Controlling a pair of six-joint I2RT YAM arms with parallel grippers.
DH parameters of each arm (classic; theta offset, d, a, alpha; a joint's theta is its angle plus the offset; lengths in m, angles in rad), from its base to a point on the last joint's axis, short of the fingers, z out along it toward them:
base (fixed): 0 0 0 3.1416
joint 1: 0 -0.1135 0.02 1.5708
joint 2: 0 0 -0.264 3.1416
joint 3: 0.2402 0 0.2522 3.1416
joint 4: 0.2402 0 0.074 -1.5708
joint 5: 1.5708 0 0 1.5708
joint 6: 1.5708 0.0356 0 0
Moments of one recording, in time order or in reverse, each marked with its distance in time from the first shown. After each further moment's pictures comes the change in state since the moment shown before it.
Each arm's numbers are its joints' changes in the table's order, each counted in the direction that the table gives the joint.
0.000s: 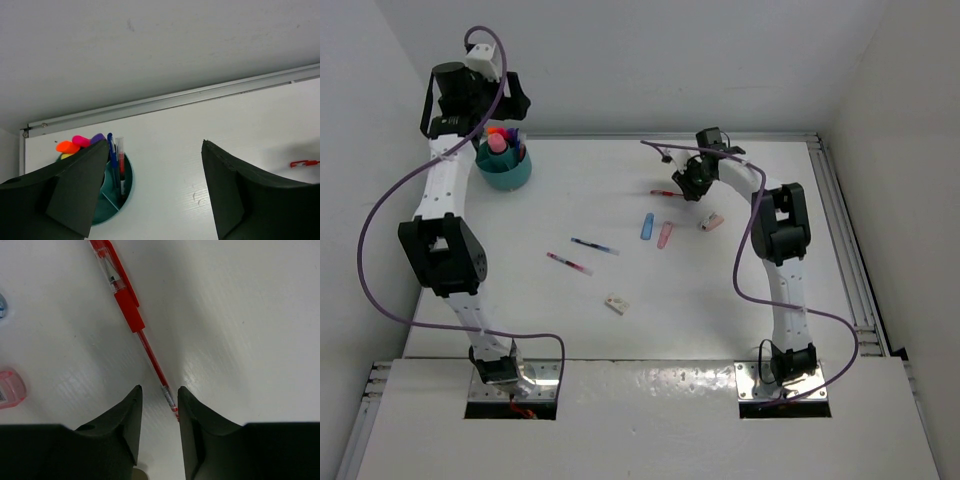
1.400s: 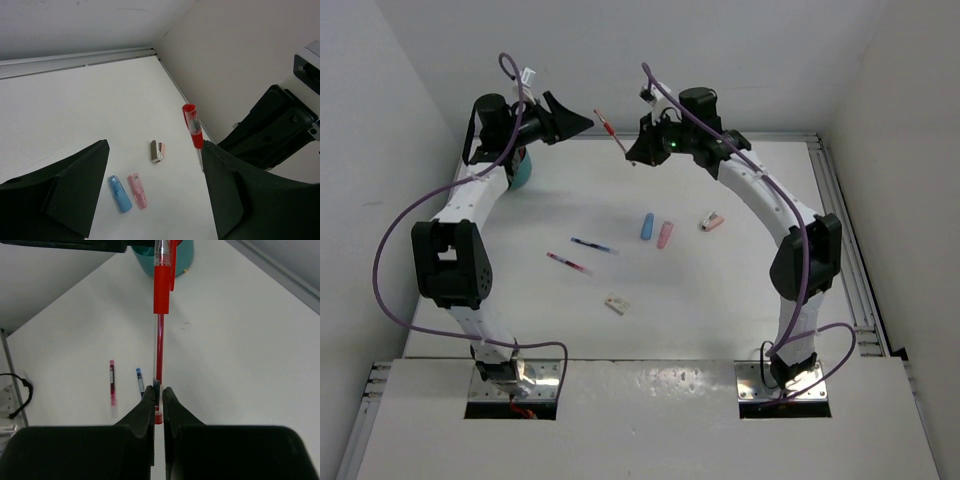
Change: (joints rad) left arm 0.139 -0.113 -0.431 -0.542 0.498 -0.742; right arm -0.201 -0.437 -0.053 -0.241 -0.243 0.714
